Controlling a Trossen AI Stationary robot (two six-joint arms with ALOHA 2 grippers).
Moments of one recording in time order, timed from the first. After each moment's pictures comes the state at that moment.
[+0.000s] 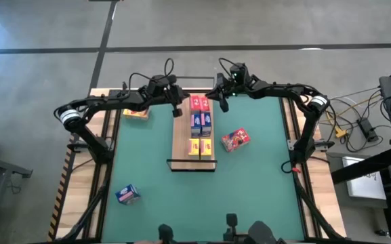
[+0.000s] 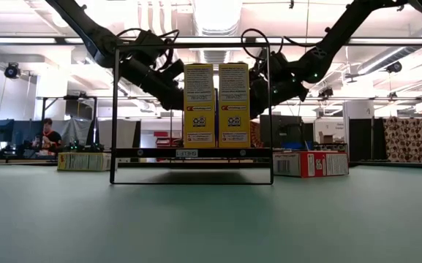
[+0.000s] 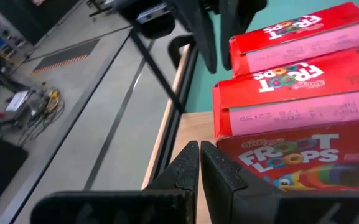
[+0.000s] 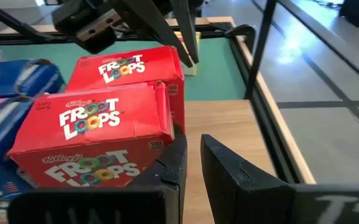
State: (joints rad) left arm 0.62 1.61 0.93 0.25 0.16 0.55; right arm -0.77 1.82 1.13 0.24 -0.77 -0.33
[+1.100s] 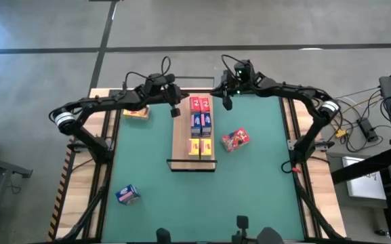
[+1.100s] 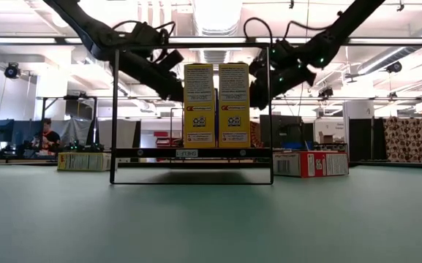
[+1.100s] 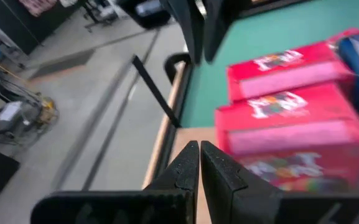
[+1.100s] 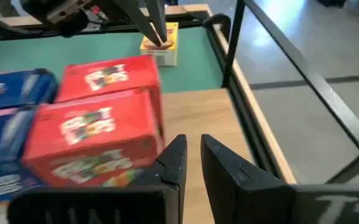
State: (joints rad) left arm 0.62 1.55 0.93 0.21 0.20 0.53; right arm -0.77 1.70 1.12 0.06 -0.65 -0.33
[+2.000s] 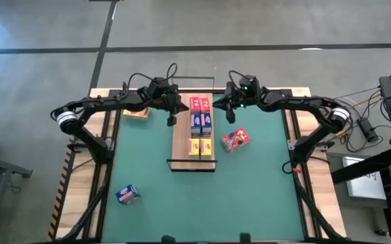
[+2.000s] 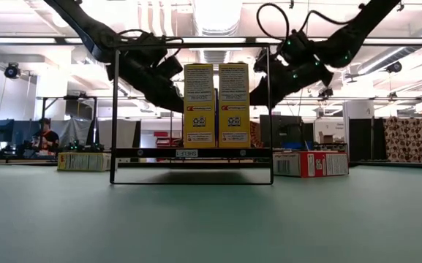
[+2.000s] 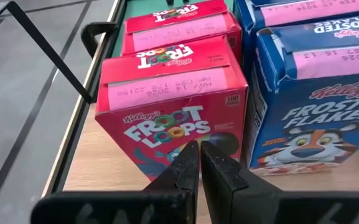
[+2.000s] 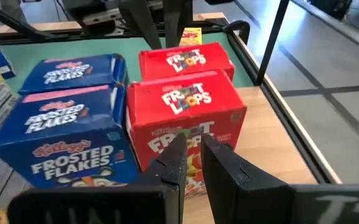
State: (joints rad) left arm 0.61 1.57 0.93 0.03 0.40 0.50; right arm -0.67 1.54 0.86 0.27 -0.57 -0.24
